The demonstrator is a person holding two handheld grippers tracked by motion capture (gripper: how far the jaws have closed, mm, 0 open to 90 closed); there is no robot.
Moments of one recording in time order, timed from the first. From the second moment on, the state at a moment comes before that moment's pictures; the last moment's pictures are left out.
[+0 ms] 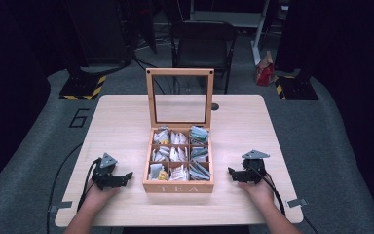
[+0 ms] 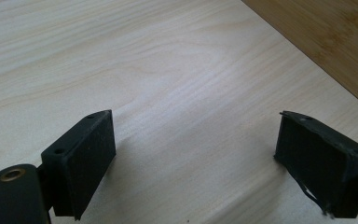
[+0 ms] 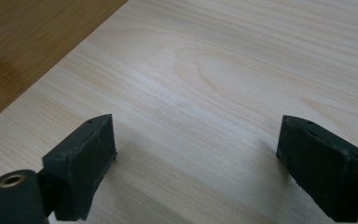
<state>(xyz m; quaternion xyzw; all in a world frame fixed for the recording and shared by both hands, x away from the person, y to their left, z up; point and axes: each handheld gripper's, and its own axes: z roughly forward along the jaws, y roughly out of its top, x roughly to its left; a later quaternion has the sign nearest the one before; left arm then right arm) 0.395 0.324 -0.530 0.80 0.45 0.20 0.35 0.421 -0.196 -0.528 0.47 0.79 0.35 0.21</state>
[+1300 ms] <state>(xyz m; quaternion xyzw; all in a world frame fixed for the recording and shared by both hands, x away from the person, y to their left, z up) 0.393 0.323 -0.529 0.80 0.44 0.20 0.35 0.413 -0.193 -0.506 0.44 0.80 0.36 0.18</state>
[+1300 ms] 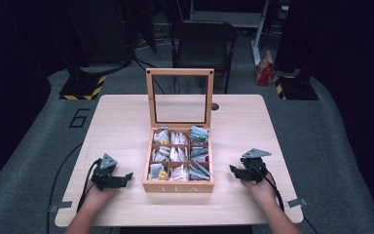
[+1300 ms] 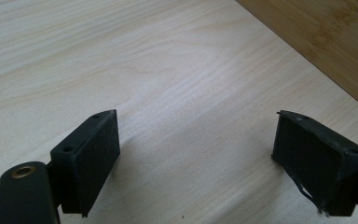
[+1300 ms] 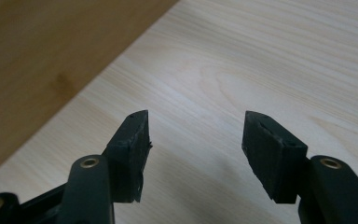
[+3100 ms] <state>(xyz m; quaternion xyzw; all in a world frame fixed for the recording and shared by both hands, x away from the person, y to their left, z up) 0.394 0.323 -0.529 0.80 0.44 0.20 0.35 0.396 -0.132 -0.433 0.31 0.85 0.42 0.11</state>
